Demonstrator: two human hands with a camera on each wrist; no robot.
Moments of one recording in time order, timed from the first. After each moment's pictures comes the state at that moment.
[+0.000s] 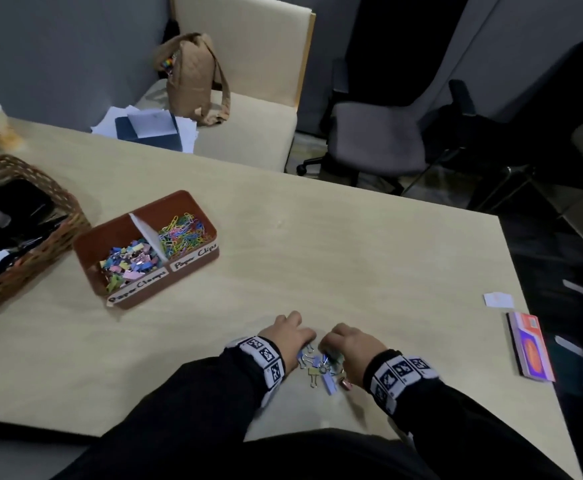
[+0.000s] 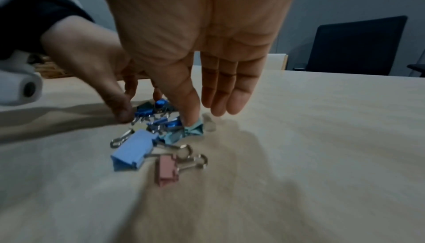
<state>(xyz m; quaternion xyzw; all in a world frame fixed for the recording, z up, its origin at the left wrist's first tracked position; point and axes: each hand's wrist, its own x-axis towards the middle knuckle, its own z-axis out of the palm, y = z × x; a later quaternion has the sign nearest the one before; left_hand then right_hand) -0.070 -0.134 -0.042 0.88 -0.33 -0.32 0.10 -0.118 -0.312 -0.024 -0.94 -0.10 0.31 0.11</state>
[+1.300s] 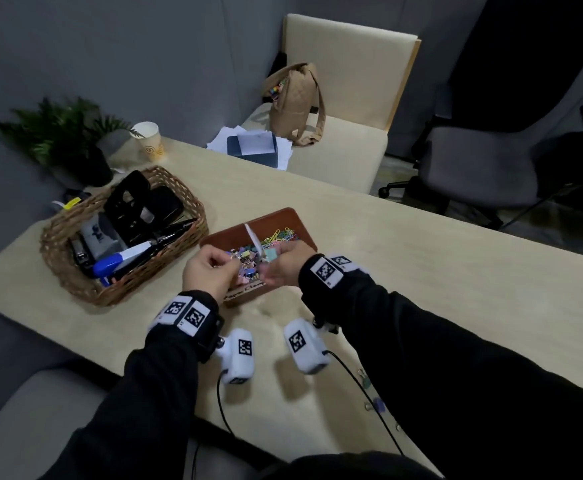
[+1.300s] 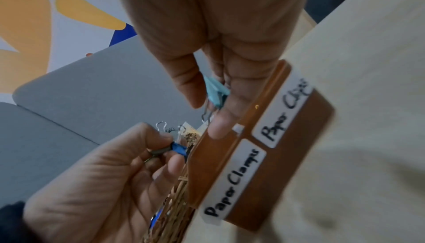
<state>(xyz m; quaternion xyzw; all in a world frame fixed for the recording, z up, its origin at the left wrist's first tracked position) 0.002 0.083 0.037 0.76 0.27 0.06 0.58 0.048 -0.059 0.062 -0.61 0.20 0.37 0.67</state>
